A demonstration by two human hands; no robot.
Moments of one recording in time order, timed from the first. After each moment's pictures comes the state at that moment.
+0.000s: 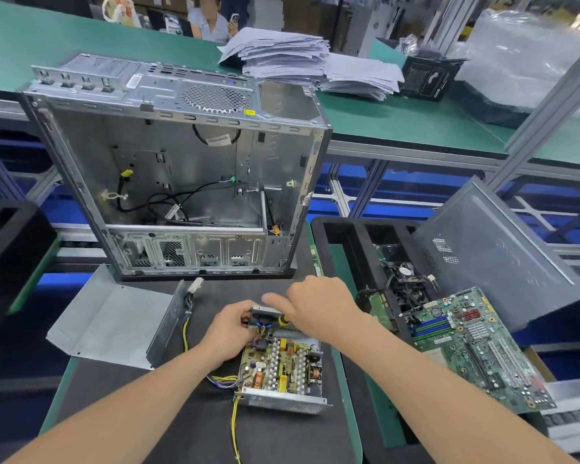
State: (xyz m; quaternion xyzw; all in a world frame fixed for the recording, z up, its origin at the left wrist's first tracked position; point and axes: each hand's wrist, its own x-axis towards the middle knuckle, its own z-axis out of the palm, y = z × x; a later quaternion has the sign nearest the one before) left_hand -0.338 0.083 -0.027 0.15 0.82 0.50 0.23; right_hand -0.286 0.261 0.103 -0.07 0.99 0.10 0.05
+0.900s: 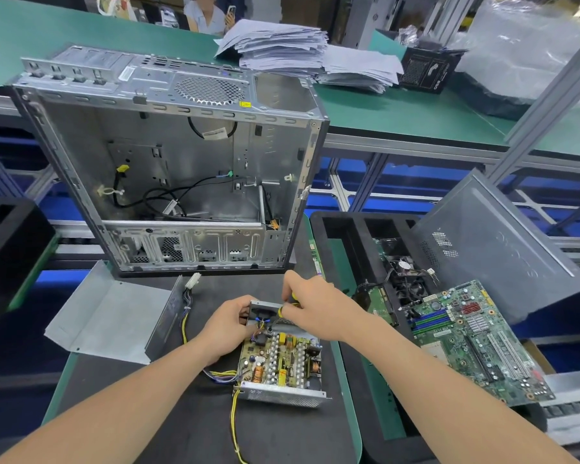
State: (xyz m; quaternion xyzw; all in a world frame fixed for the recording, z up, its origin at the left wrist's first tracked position) left_hand -0.338 0.079 -0.025 0.19 0.79 0.52 0.25; right_hand -0.275 0.275 0.099 -0.05 0.96 -0.22 0.14
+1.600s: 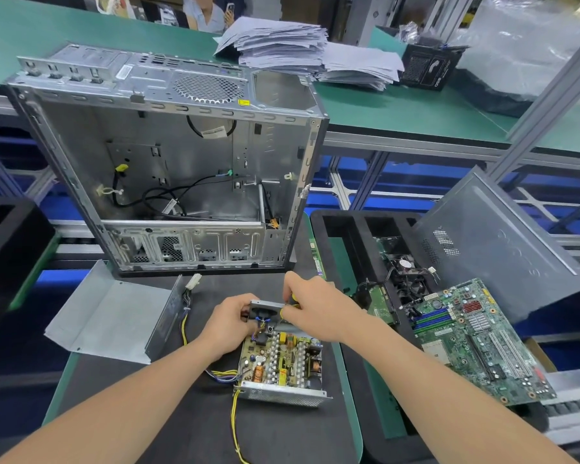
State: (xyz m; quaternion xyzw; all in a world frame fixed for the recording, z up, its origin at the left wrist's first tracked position) left_hand -0.339 0.083 -0.022 0.17 0.84 0.47 0.21; right_hand -0.275 0.273 0.096 -0.04 0.97 -0.20 0.14
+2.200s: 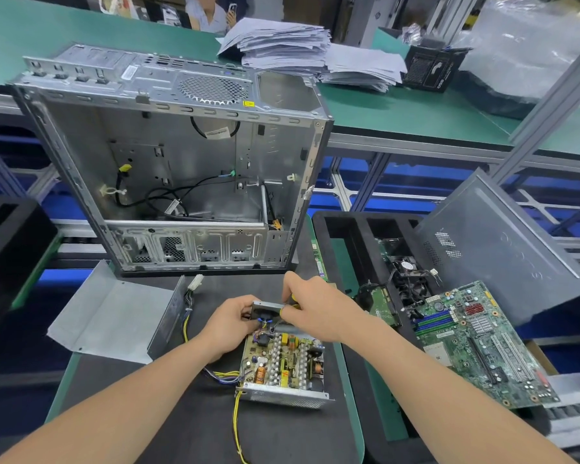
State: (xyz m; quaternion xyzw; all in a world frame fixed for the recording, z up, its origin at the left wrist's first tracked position) left_hand -0.342 0.081 -0.022 0.17 0.79 0.53 0.26; right_hand -0.277 0.269 0.100 -0.04 0.97 -0.20 0.15
